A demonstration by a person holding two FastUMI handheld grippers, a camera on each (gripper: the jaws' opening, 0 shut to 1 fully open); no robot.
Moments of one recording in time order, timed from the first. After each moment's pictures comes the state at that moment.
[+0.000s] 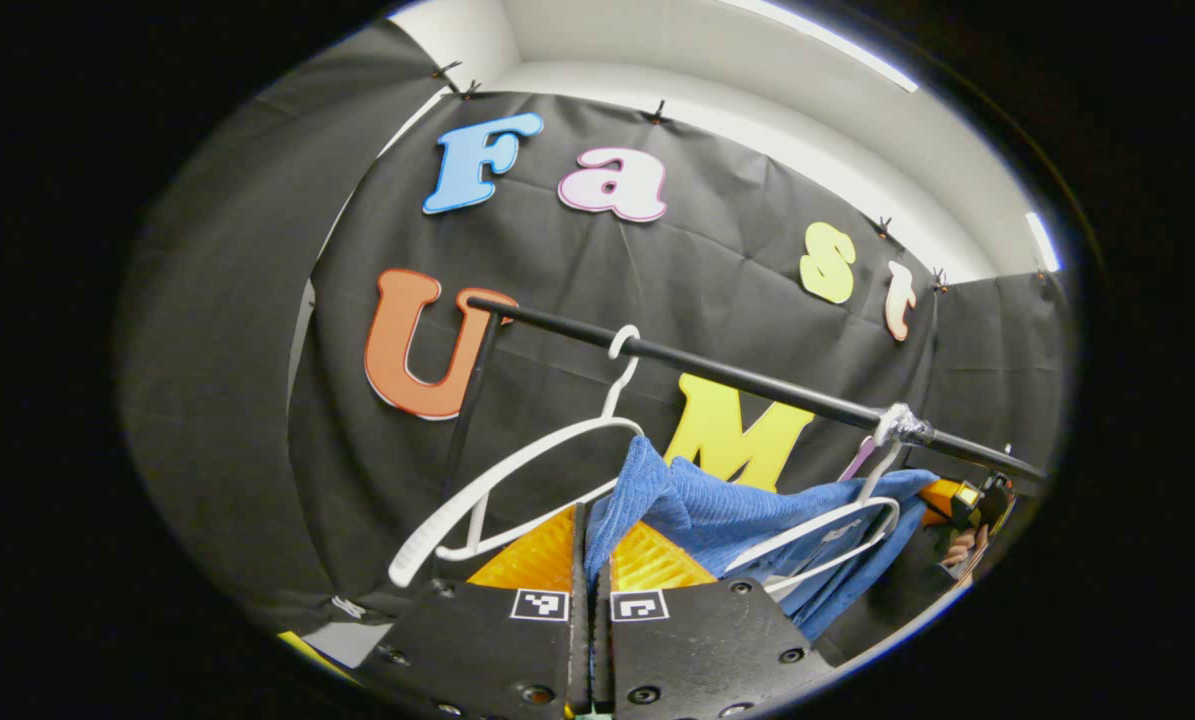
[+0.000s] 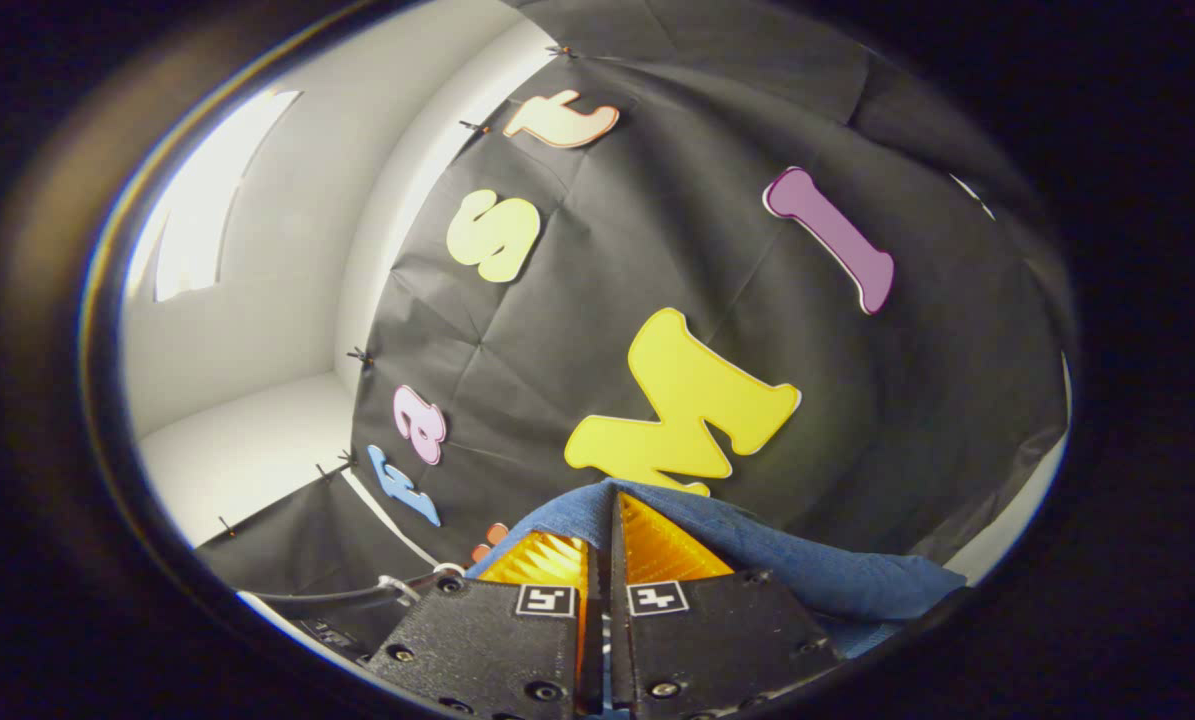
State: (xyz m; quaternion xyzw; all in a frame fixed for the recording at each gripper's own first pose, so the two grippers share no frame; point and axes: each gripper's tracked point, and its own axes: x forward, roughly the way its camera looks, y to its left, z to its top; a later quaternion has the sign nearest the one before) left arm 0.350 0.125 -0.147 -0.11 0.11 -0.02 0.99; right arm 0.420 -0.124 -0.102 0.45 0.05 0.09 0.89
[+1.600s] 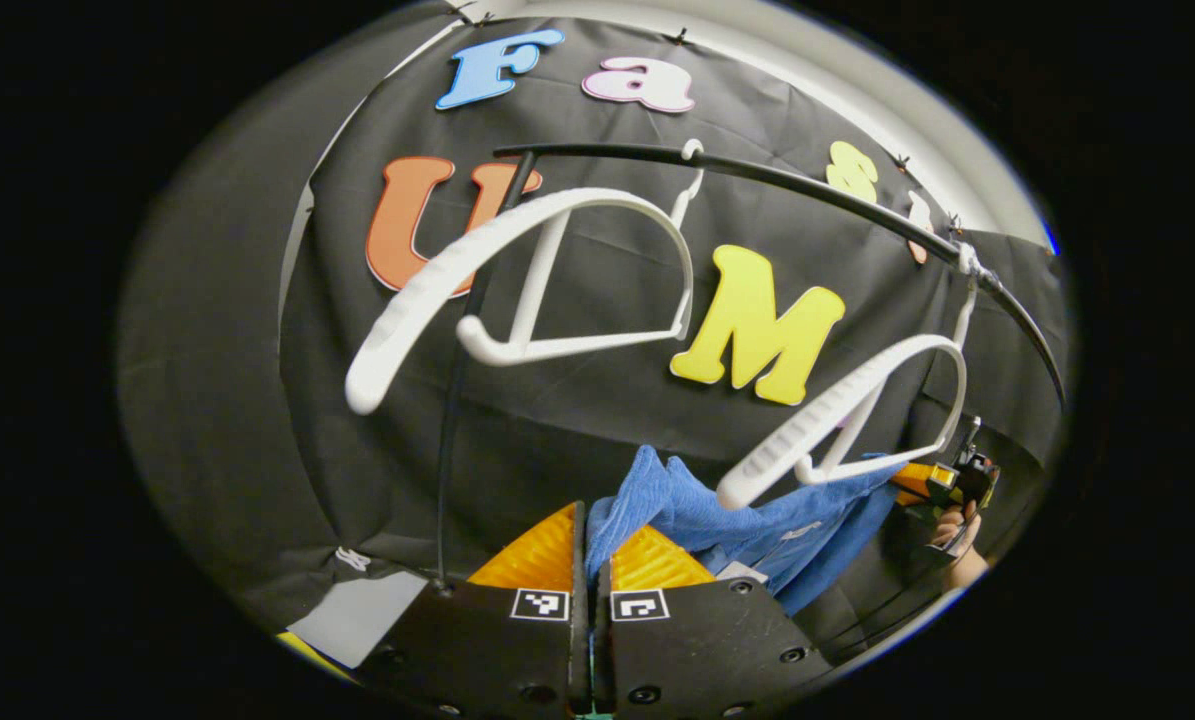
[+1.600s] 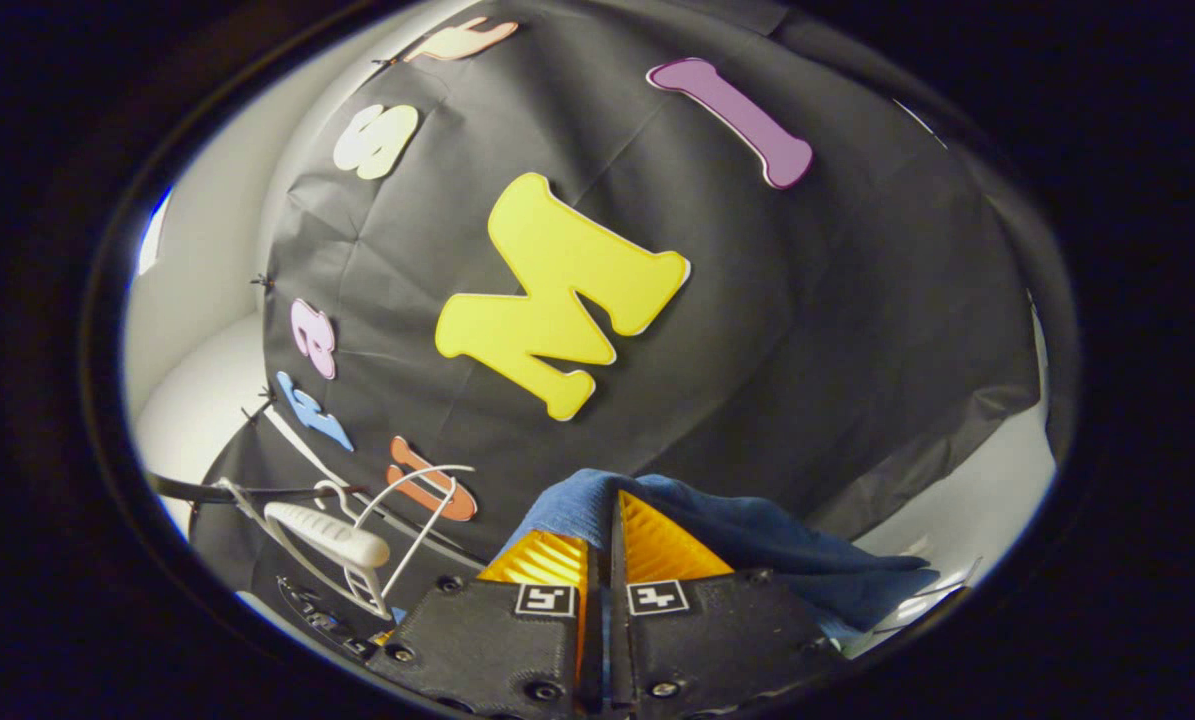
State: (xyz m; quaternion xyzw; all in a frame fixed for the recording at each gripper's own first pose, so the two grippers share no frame) left arm 0.317 0.142 -0.296 -0.13 0.25 -0.03 0.96; right arm 0.417 -0.117 -0.290 0.45 0.23 0.06 0.86
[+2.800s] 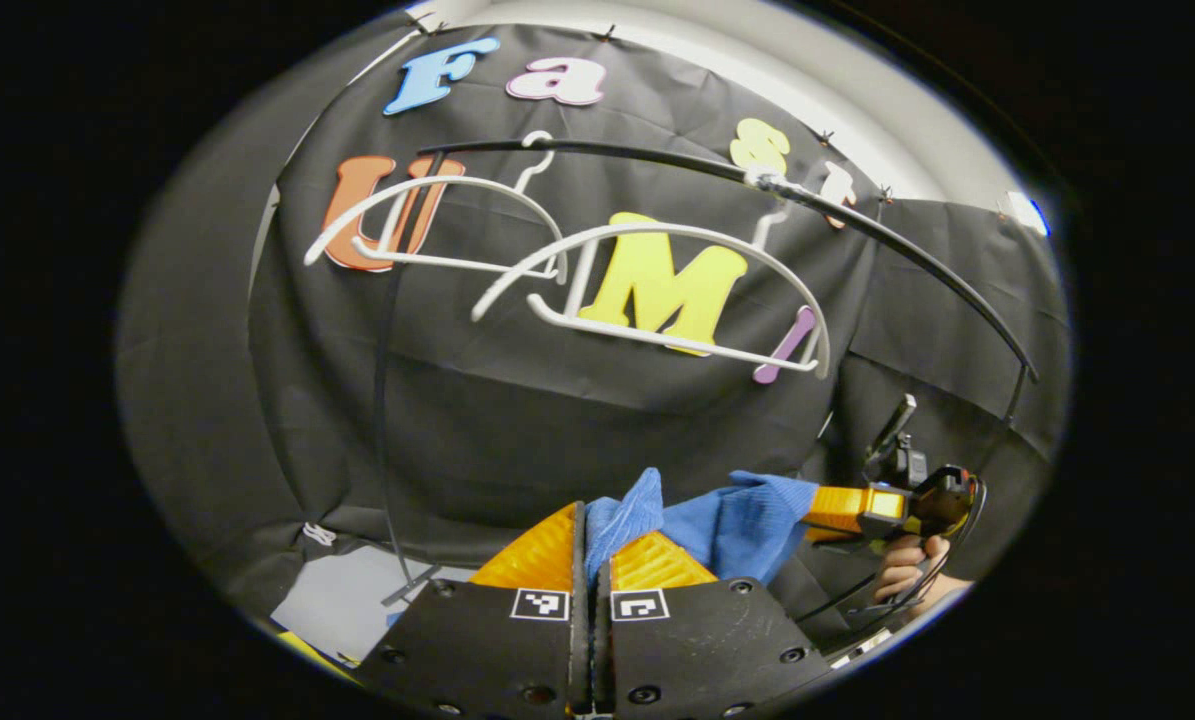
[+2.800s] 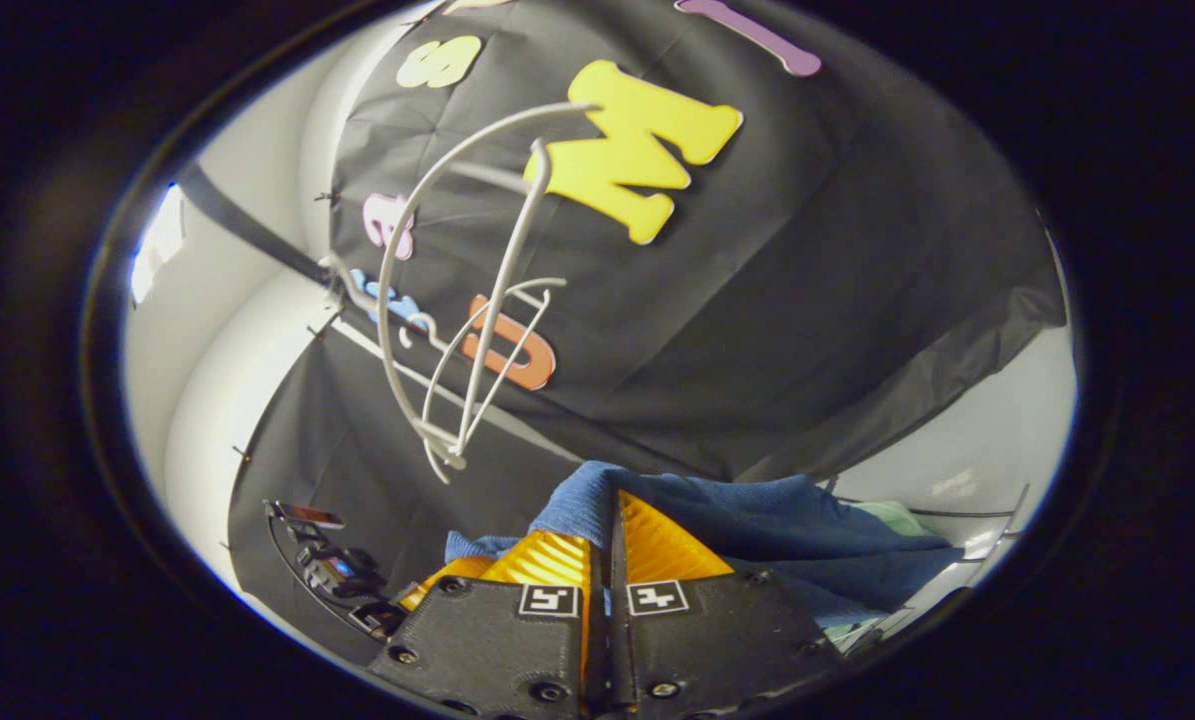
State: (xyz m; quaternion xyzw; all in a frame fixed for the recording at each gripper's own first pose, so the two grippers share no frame) left arm 0.208 0.018 -0.280 -0.12 0.26 -0.11 0.95; right arm 0.252 0.079 -0.304 0.46 0.33 0.21 0.79
